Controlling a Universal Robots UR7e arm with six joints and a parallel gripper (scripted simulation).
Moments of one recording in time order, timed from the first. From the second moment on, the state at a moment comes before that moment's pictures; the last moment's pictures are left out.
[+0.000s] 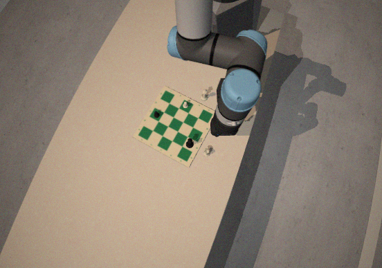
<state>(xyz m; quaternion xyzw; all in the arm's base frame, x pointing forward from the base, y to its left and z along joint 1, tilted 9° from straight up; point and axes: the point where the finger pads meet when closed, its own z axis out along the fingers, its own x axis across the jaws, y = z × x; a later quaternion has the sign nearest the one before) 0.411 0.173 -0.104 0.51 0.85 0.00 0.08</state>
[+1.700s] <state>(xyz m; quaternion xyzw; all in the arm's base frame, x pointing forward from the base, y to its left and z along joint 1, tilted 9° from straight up) 0.415 0.169 -0.137 0.51 0.85 0.00 0.07</state>
